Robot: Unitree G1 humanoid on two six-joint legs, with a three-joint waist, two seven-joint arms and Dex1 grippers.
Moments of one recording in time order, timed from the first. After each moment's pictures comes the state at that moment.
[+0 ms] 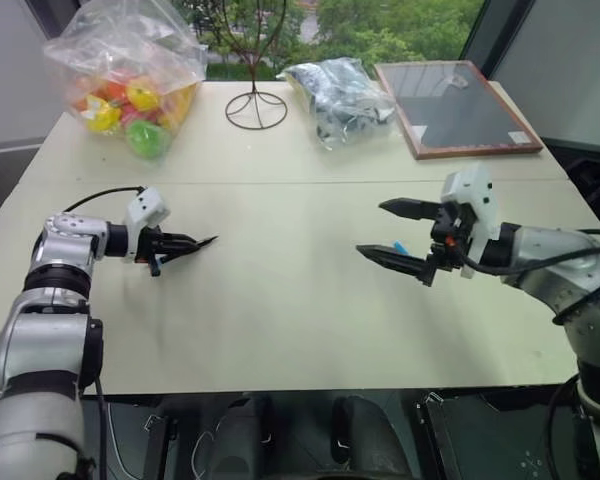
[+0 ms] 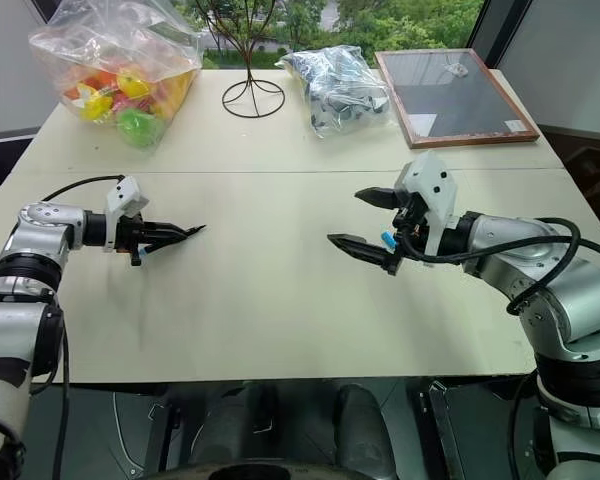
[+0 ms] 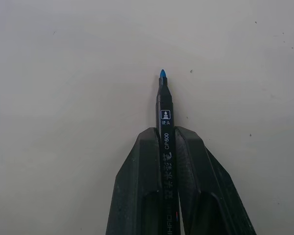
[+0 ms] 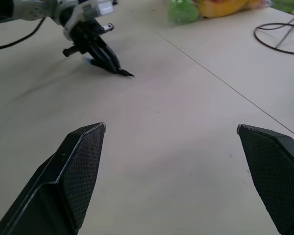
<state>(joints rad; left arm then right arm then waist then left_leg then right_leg) -0.94 0.71 -0.05 1.19 0.01 -0.08 -1.38 -0.39 -0.80 -0.13 -0.47 0.68 0.81 0.75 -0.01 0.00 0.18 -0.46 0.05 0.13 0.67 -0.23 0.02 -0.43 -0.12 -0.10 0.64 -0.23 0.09</state>
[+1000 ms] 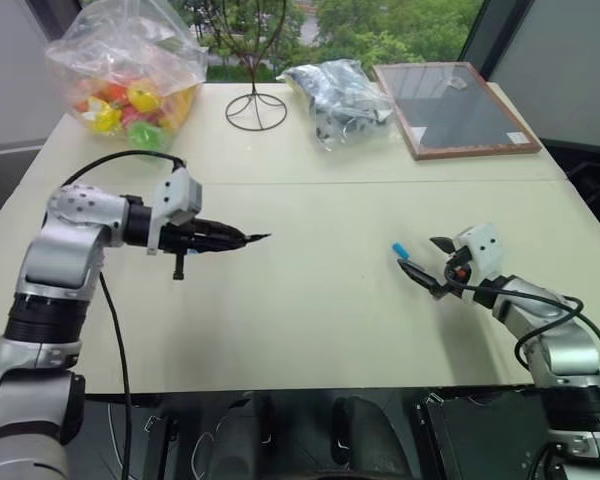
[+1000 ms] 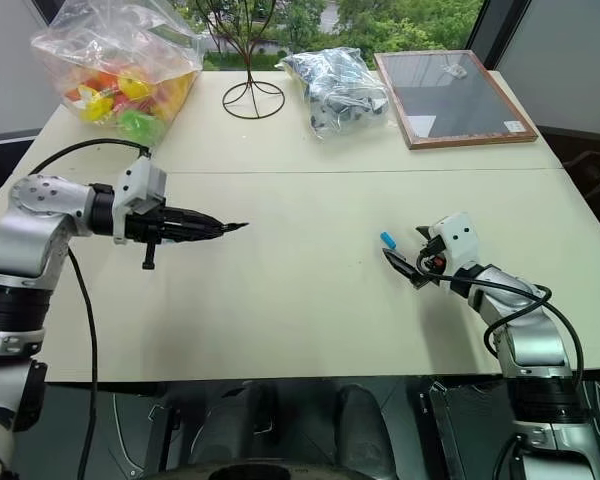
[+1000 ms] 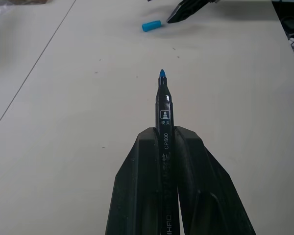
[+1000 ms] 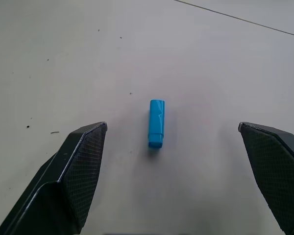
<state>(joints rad) -0.63 0.76 -0.03 0.06 -0.27 0.37 -1.42 -0.18 -0.61 -0.13 -0.02 0.33 0.37 0.64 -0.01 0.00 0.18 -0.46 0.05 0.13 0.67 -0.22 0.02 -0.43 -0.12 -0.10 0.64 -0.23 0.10</state>
